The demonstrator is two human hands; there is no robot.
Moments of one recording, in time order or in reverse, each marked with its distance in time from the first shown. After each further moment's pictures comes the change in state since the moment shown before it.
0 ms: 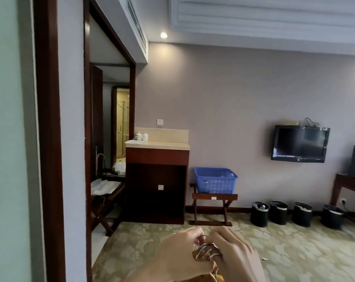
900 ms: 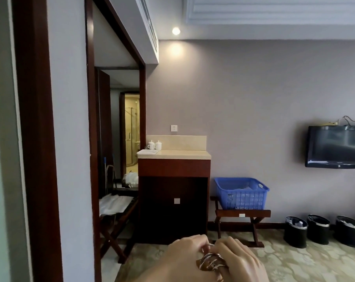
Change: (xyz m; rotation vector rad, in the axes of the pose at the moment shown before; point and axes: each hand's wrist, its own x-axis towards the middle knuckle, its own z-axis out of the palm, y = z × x) left_hand 0.187 -0.245 -0.086 0.189 -0.212 -0.114; right_hand 0.201 -0.011 0.230 0.081 -0.006 -0.105
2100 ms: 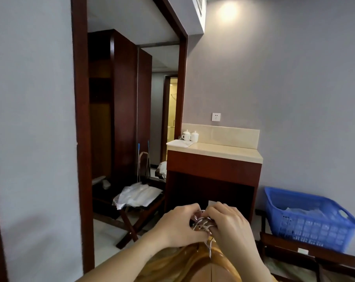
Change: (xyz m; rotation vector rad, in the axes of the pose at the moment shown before) left_hand 0.298 -0.178 -0.027 -0.229 0.262 -0.237; right_hand 0.265 0.224 0.250 0.137 -0.018 -0.203
